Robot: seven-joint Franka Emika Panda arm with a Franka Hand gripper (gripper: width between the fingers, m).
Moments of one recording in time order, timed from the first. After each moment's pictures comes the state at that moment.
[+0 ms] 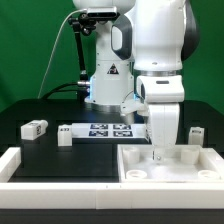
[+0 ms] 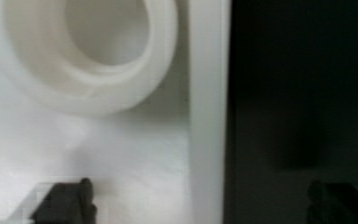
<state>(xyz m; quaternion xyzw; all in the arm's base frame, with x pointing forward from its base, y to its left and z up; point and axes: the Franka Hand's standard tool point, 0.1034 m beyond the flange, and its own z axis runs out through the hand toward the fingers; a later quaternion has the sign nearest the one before) 0.486 0.061 0.009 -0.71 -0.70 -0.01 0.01</state>
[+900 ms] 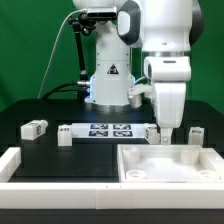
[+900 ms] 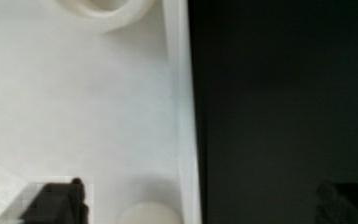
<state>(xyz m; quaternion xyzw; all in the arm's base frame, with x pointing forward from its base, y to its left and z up) 0.482 0.079 0.052 -0.74 -0.67 -0.03 -0.02</state>
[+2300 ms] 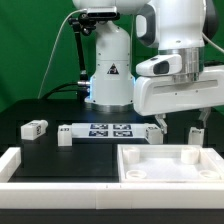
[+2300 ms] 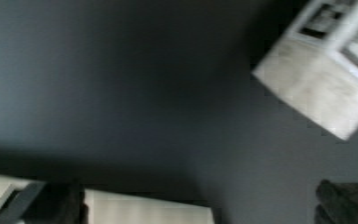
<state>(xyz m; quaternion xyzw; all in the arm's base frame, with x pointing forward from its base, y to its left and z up) 0.441 0.135 0.043 -1.00 -0.05 -0.04 0.04</state>
